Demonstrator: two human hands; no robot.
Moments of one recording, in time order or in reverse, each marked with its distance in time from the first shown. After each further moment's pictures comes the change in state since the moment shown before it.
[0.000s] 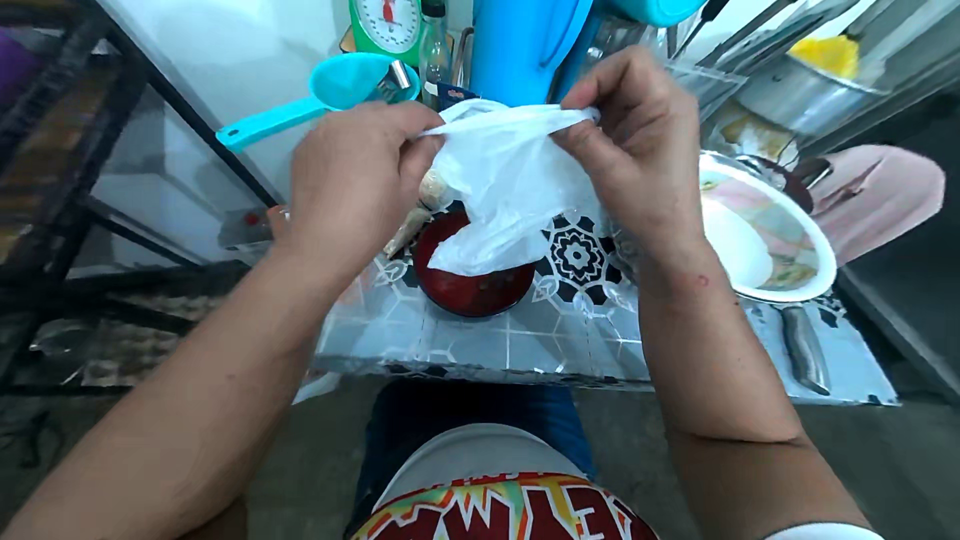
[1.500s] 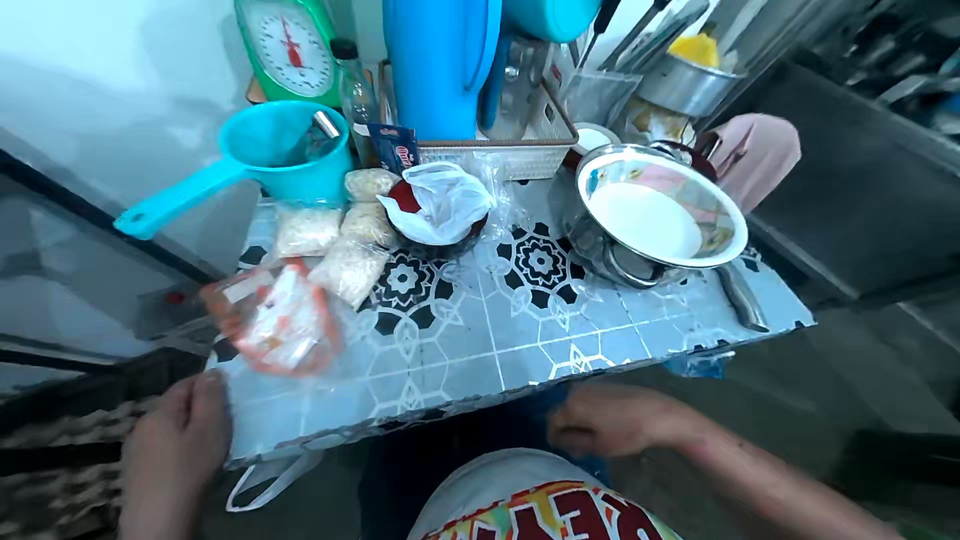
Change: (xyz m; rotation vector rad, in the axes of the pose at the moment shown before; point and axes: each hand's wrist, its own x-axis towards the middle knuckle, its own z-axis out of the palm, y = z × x) left_hand -0.175 -0.180 0.033 -0.062 -0.109 -0.682; right_hand -0.202 -0.049 0.007 0.019 -1.212 0.753
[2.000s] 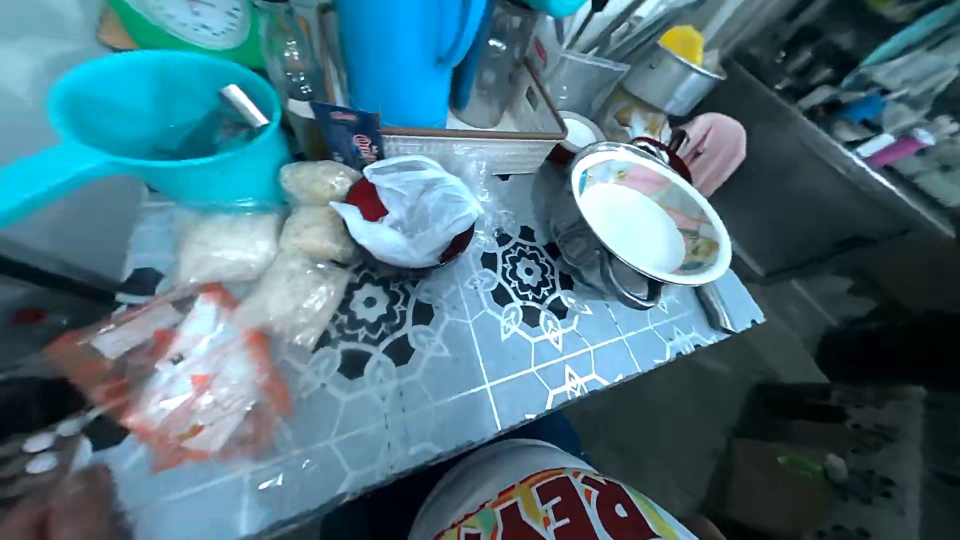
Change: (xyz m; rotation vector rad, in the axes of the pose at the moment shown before) left_hand 0.015 -0.038 0.014 -0.074 -0.072 -0.002; right_hand -0.124 0.145 0.251 0.140 -0.488 0.991
